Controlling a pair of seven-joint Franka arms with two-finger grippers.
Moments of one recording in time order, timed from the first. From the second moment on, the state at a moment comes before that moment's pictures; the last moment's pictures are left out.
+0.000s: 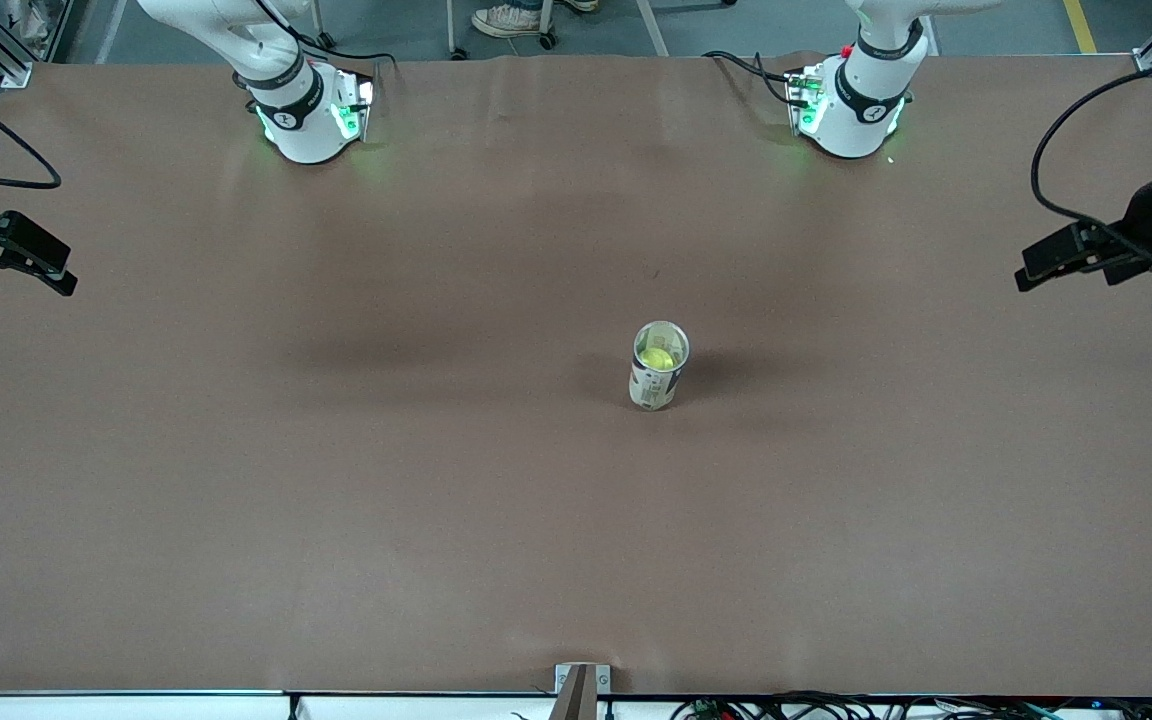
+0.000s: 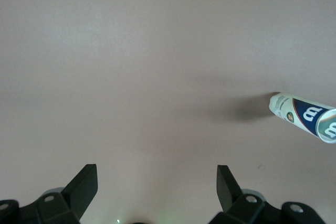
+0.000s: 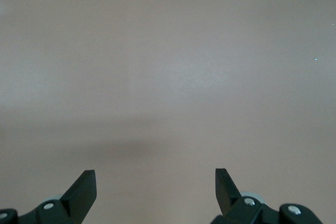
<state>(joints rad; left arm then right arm) 0.01 0.08 -0.07 -1.42 -0.05 1.45 -0.14 0.05 -0.01 -0.06 -1.55 -0.03 1.64 0.01</state>
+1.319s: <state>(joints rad) -0.02 -0.10 -0.07 -1.55 -0.05 1.46 -0.09 0.05 -0.01 -0.06 -1.55 -0.03 1.64 0.01</state>
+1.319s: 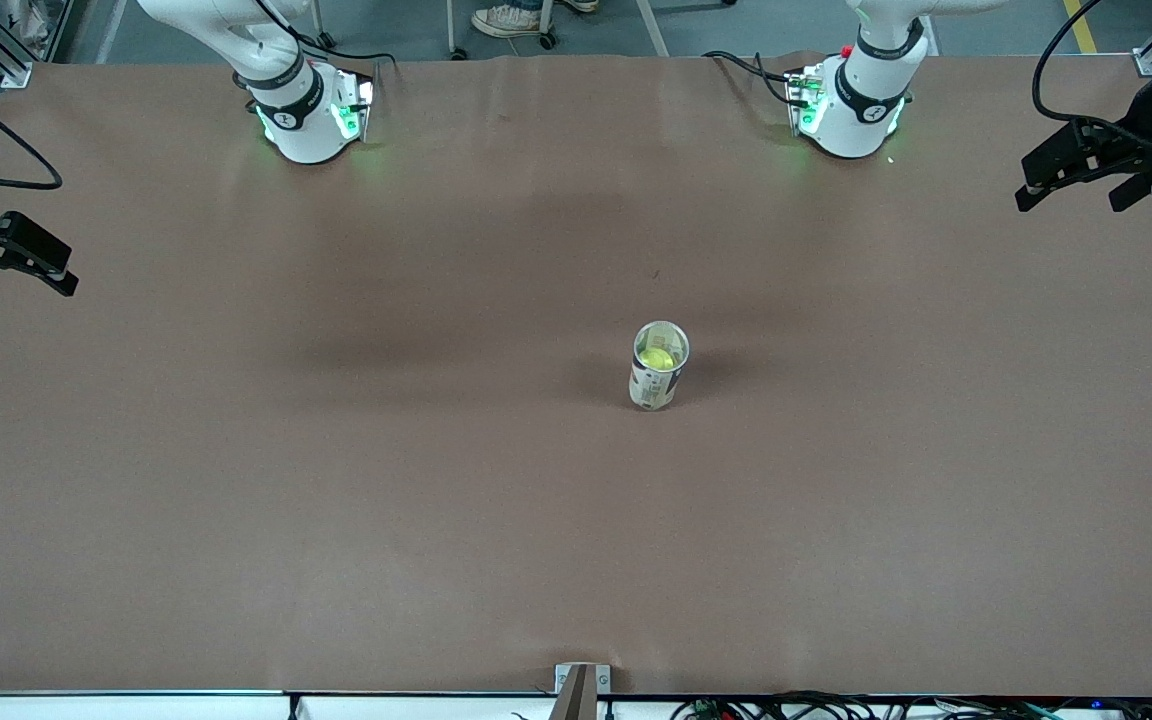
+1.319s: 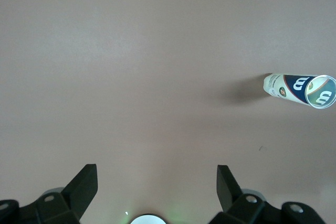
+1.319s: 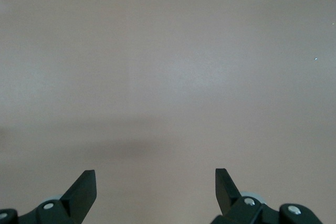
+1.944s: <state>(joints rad) -0.04 -0.10 -0.11 -1.55 0.03 1.48 -0.15 0.05 -0.01 -0.06 -1.55 -0.03 1.64 0.01</state>
